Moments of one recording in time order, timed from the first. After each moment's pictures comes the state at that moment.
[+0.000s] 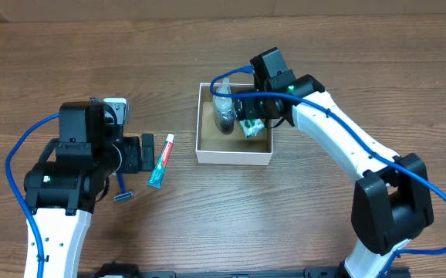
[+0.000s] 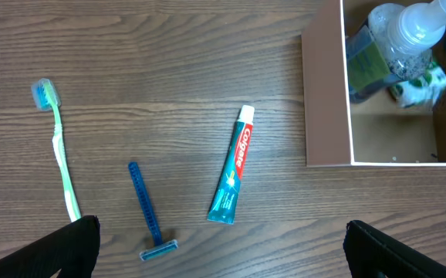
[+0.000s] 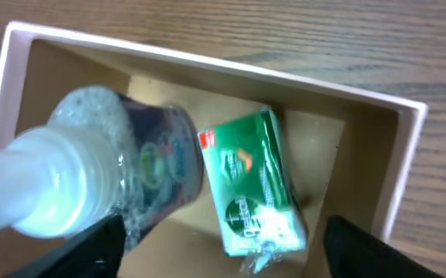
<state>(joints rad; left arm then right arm) -0.06 1.10 1.16 -1.04 0.06 -0.05 0.45 1.88 1.48 -0.70 -0.09 0.32</state>
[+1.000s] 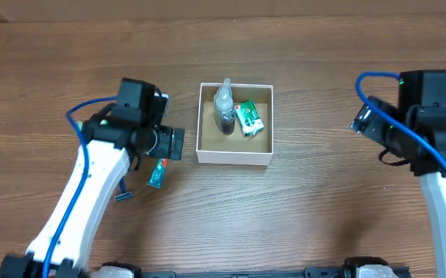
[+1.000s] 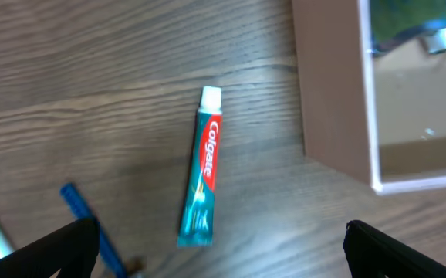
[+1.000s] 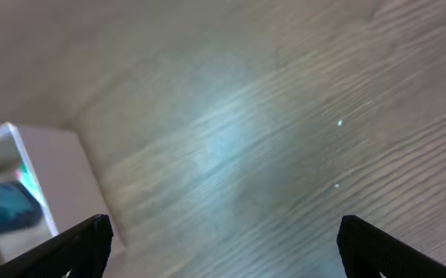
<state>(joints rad) -0.21 1.47 1.16 -0.93 0.02 -0.05 0.00 1.25 1.38 -1.22 0.16 0.50</state>
